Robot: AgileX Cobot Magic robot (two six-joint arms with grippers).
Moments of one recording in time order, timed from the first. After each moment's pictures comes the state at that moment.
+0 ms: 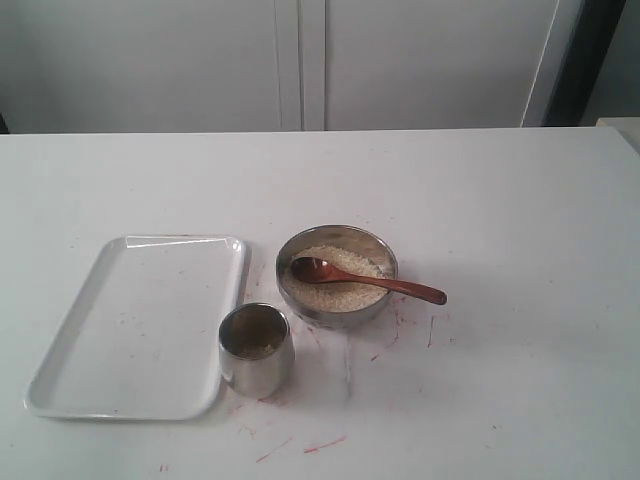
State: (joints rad) left arm -0.13 0.00 0.00 -0.06 -0.10 -0.05; right arm -0.14 0.00 -0.22 -0.09 -0.38 0.72
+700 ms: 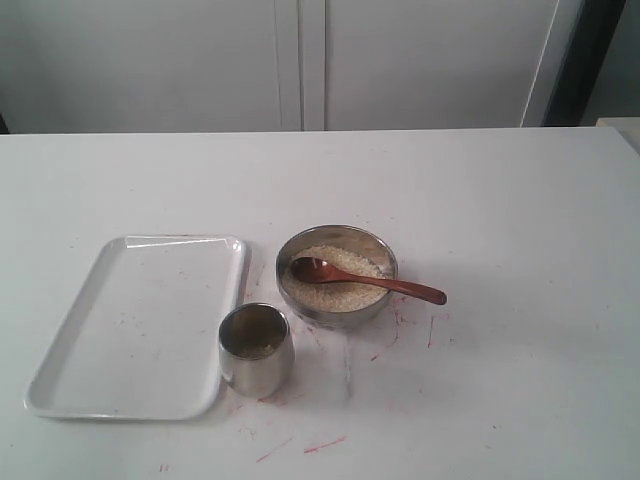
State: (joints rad) left arm -0.13 0.00 0.00 -0.06 -0.10 -0.05; right arm 0.03 0.33 -0.77 -0.44 0.08 0.77
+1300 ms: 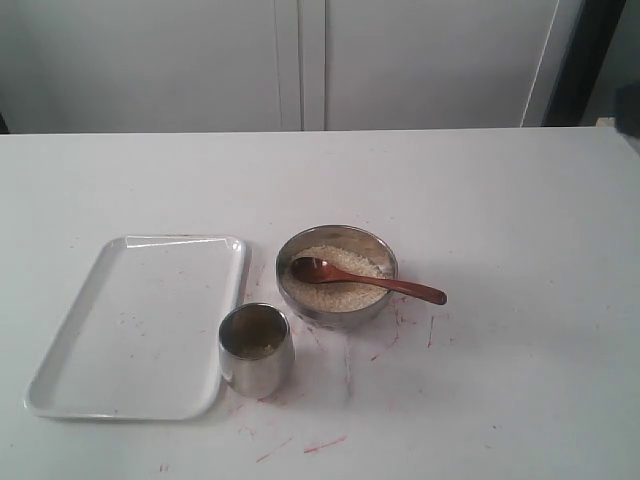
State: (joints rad) left arm -0.13 0.00 0.00 -0.06 -0.10 -0.05; right arm 0.18 0.66 -0.90 0.36 0.73 -0.38
